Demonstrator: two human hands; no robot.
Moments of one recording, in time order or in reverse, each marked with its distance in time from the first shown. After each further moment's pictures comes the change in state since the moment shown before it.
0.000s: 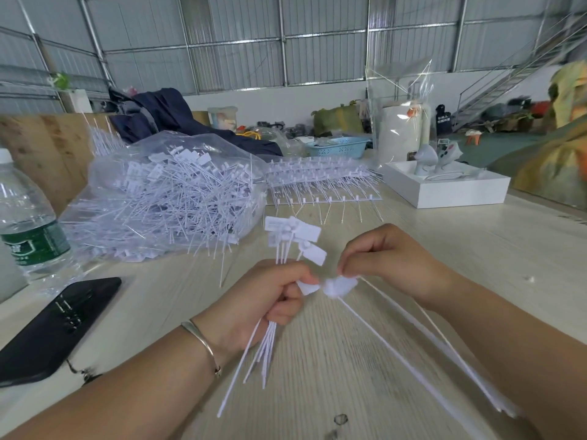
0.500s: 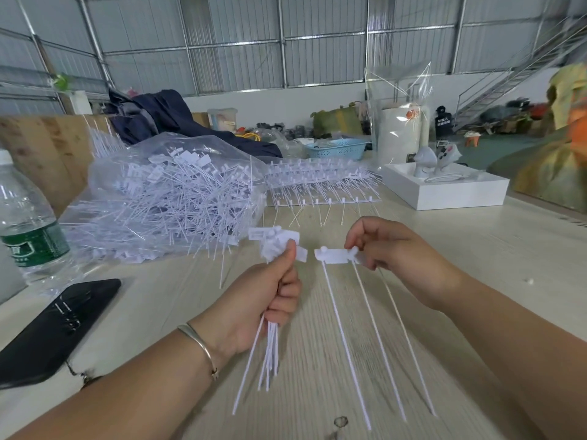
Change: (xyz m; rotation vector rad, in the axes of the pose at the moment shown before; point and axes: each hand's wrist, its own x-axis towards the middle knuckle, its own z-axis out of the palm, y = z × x) left_hand 0.001 0.000 -0.003 -0.161 0.016 -0.109; right_hand 0.001 0.002 -0.007 0.089 0.065 0.016
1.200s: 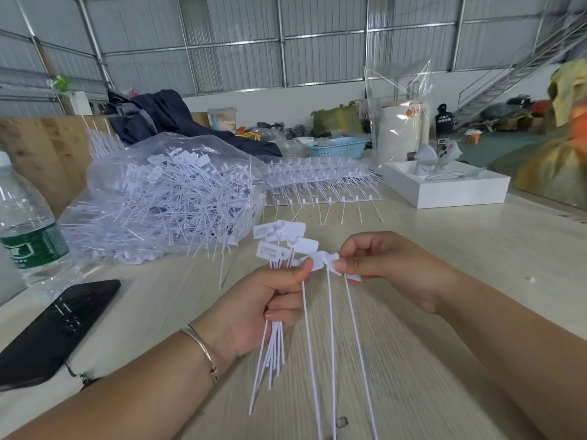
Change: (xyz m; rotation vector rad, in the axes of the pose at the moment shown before) left_hand -0.005 -0.001 0.001 -0.184 -0.180 0.019; right_hand -0.001 0.012 0.001 0.091 -0.160 0.099
